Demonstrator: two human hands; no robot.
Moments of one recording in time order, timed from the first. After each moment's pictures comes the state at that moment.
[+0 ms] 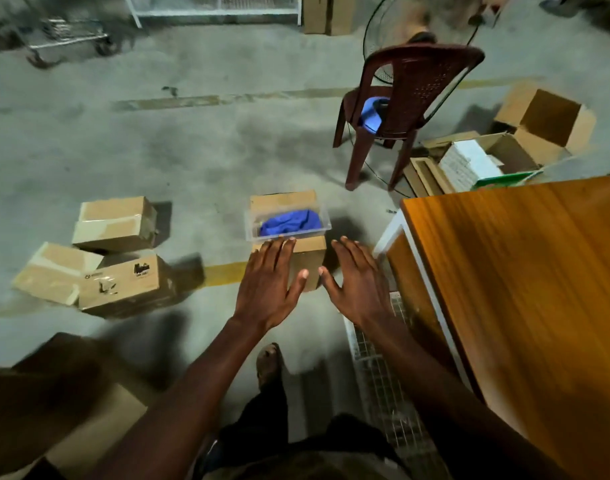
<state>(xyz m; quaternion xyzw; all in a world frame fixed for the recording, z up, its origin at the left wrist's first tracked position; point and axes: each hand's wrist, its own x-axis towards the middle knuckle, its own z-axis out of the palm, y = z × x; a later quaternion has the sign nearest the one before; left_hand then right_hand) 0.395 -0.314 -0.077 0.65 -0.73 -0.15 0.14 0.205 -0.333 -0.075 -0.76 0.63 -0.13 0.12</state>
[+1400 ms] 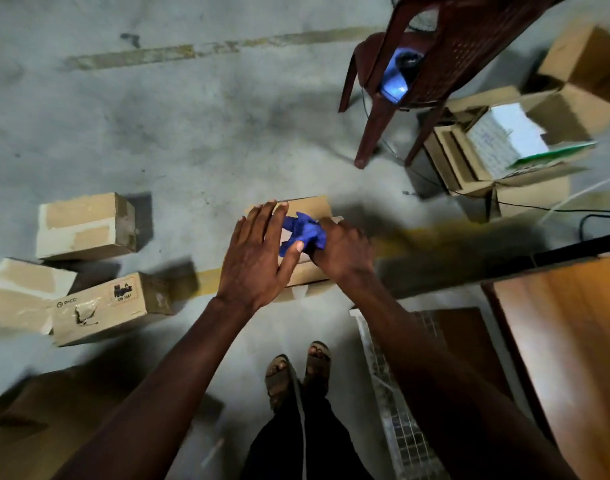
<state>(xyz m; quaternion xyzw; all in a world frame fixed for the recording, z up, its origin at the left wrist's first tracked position) 0.462 -0.547 -0.127 0.63 -0.75 -0.15 0.13 0.295 -0.583 -0.145 -0.68 0.70 0.02 0.20</state>
